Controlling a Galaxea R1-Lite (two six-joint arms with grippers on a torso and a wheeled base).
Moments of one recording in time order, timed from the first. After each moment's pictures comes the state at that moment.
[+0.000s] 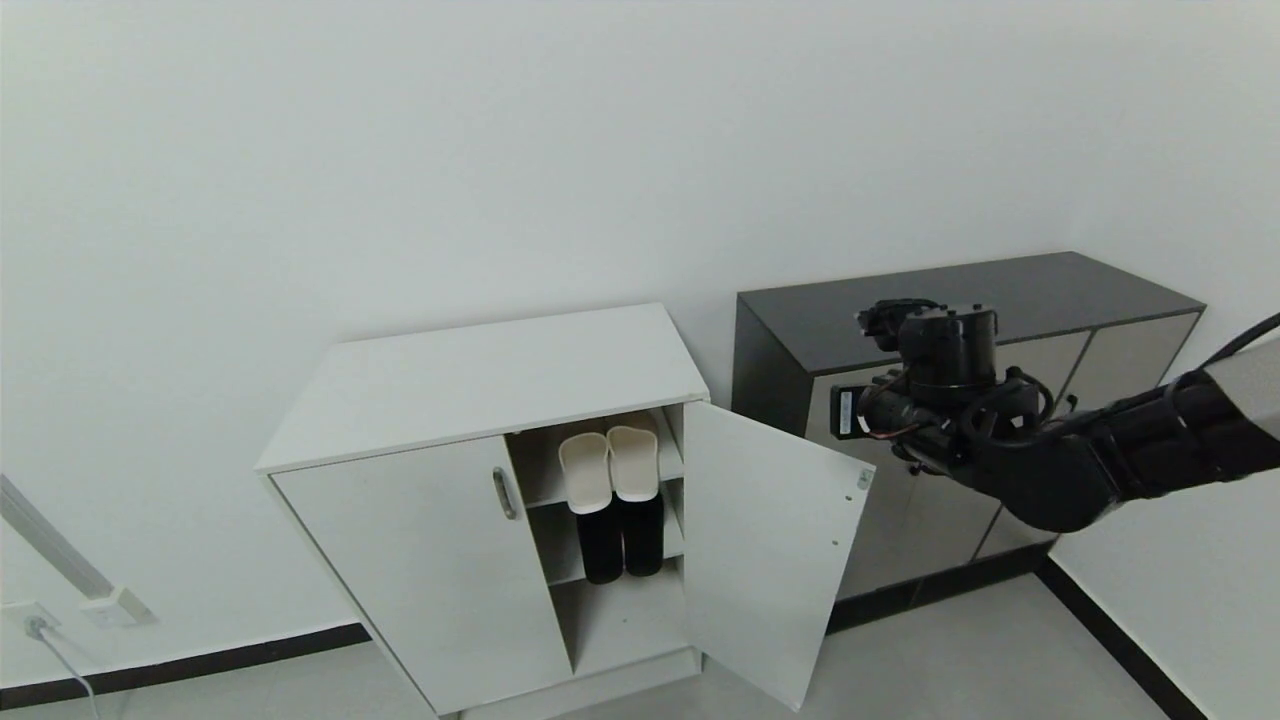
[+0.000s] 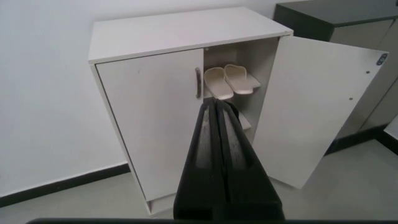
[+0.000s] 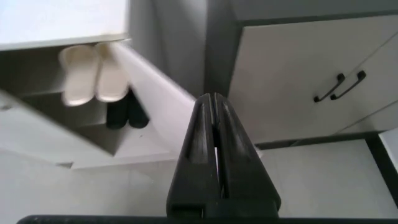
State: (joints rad) left arm 0.00 0.00 0.00 0.00 -0.03 0.01; right arm 0.47 2.01 -1.15 -0.57 -0.30 0.12
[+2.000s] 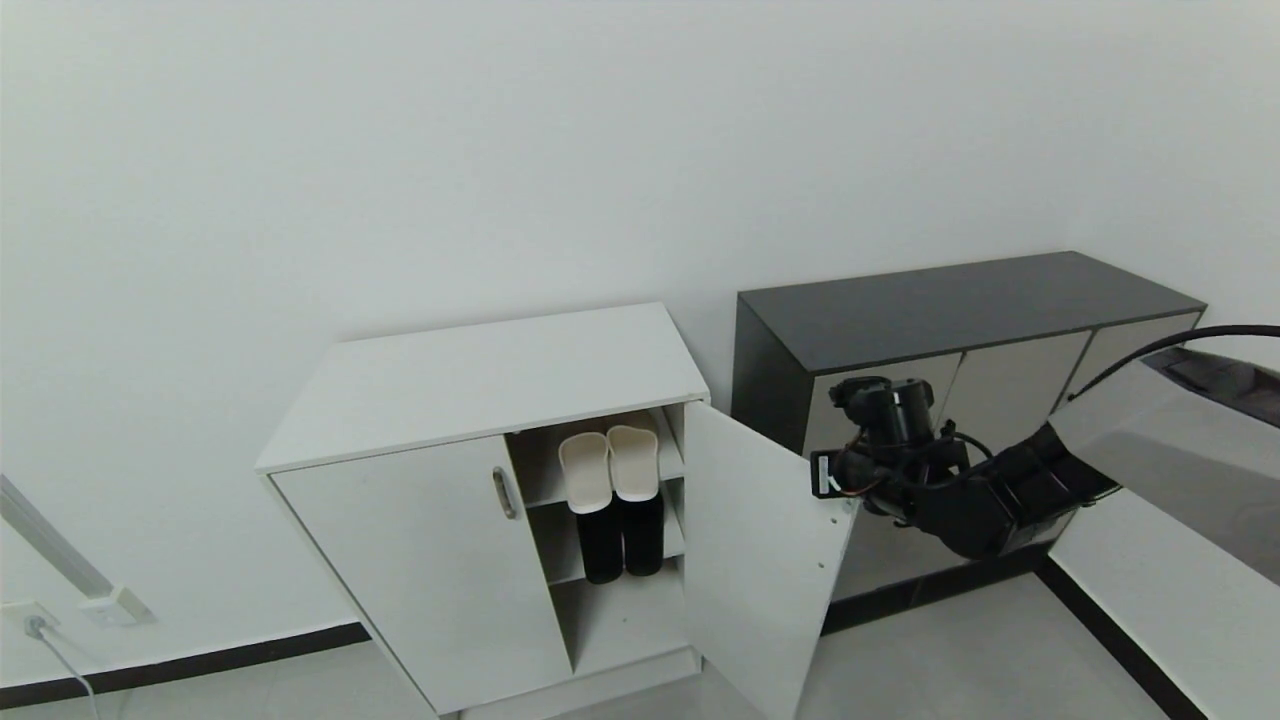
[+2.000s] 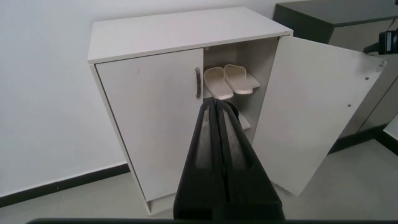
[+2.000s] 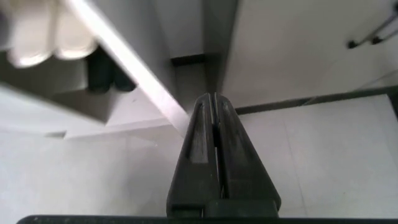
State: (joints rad) left arm 0.00 0.00 0.00 0.00 -0.03 0.01; right arm 0.45 2.23 -1.17 -0.57 -0.24 0.18
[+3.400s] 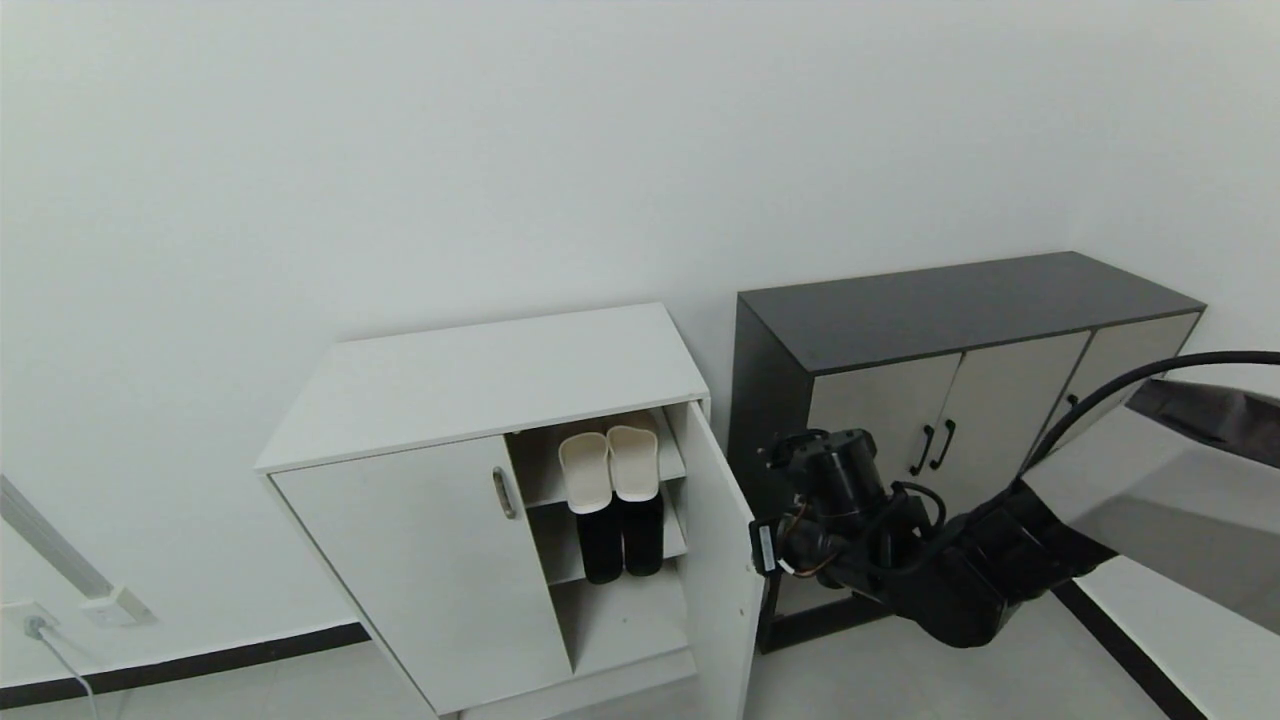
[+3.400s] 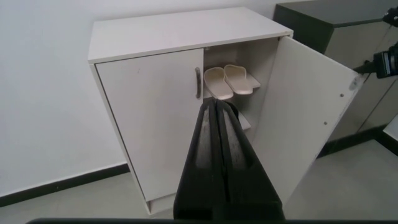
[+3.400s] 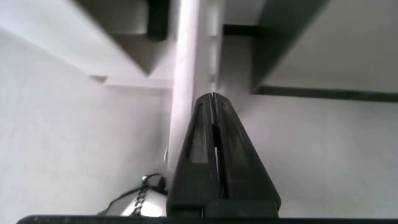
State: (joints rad) left arm 0.00 0.00 0.00 0.00 -0.02 0.01; right arm 0.67 2.17 -1.02 -0.58 -0.19 0.23
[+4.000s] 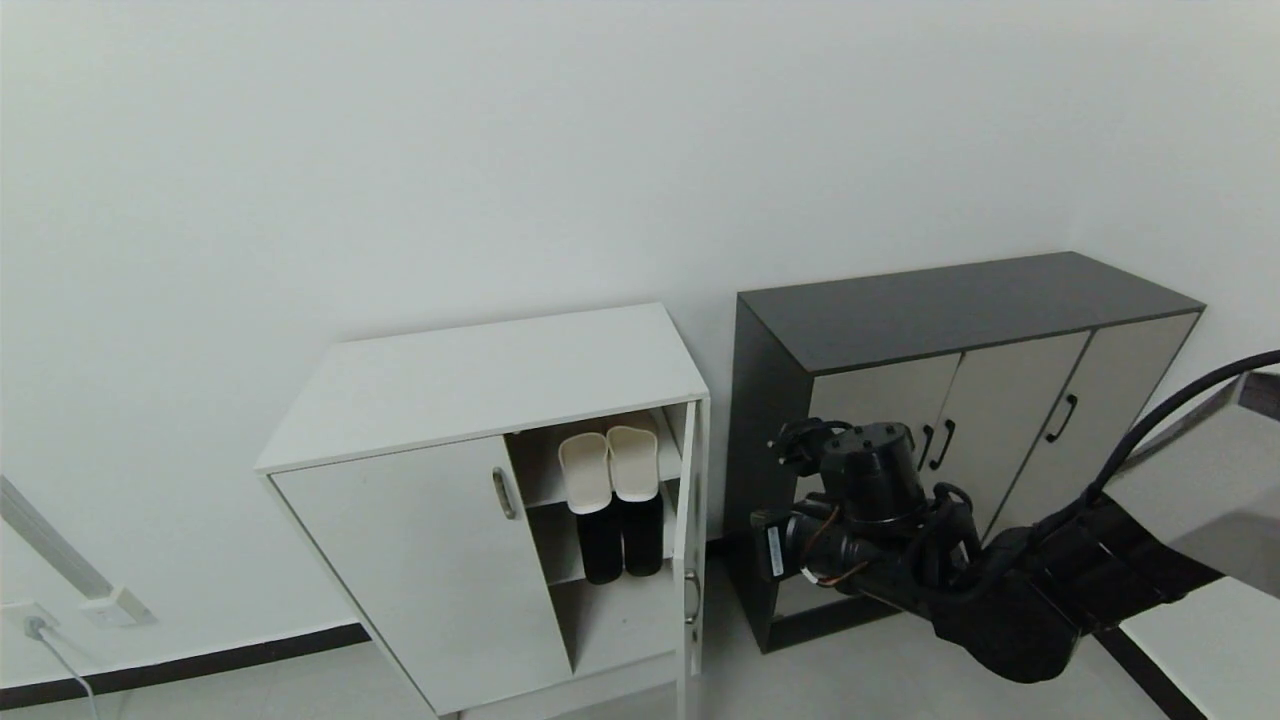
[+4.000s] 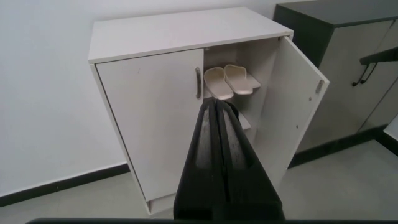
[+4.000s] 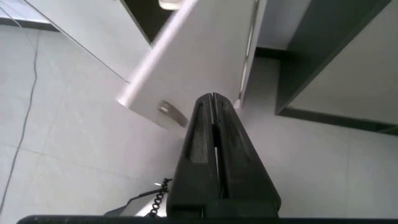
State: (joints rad) left arm 0.00 0.00 0.00 0.00 -0.02 0.01; right arm 0.69 2.05 -0.90 -0.69 -0.11 0.19
